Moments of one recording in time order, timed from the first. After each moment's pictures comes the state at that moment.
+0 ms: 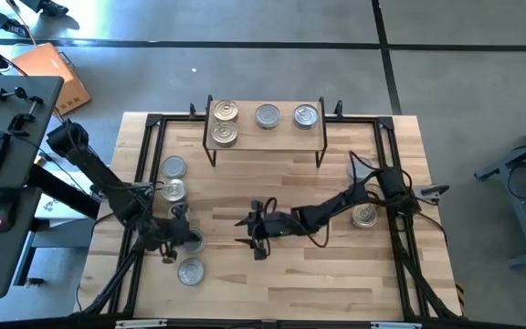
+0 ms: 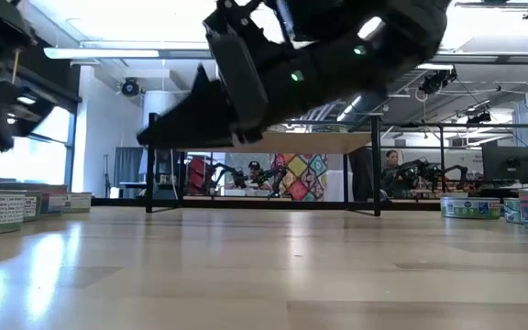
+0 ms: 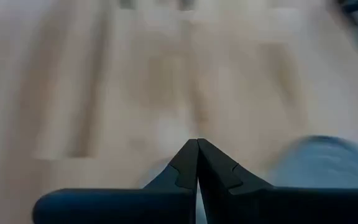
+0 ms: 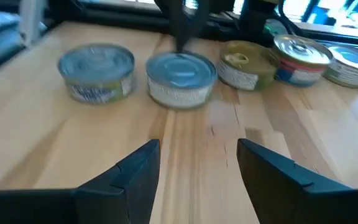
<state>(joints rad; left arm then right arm) -0.80 0.96 0.33 -0.18 -0.47 -0.57 0.24 2.12 1.18 0.56 0.18 -0.03</state>
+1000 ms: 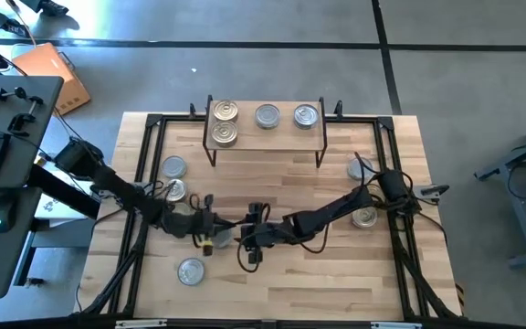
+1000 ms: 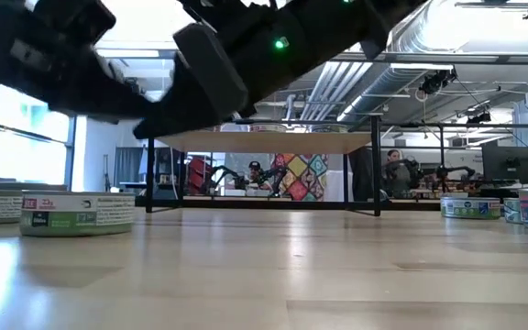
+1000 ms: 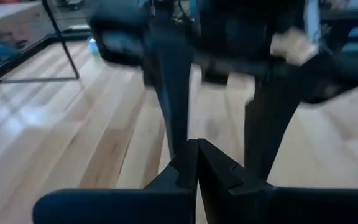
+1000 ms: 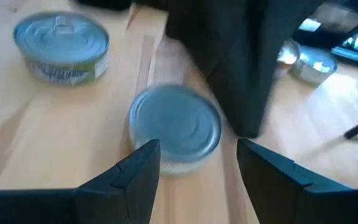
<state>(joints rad) -0.51 1.40 0.33 0.71 -0.56 -0.13 0.30 2.12 1.36 0.21 0.38 -0.09</state>
